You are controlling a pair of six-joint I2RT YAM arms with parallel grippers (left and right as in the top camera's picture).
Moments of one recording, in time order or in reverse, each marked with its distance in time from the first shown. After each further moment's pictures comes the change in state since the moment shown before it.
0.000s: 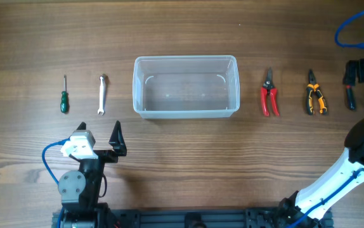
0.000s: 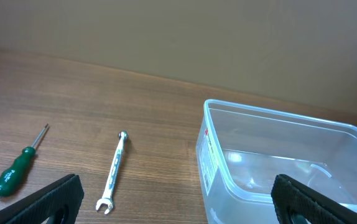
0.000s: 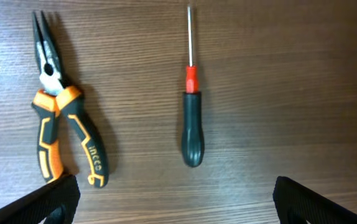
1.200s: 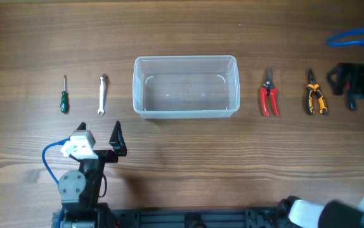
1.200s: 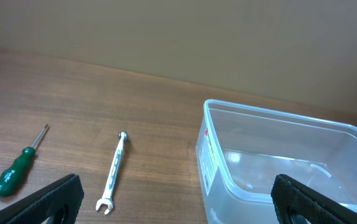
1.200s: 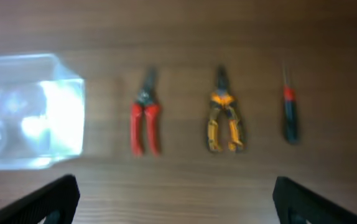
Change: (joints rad) left arm 0.000 0.000 0.000 -0.001 0.000 0.000; right arm 0.074 -0.683 -0.259 -0.117 -0.315 0.163
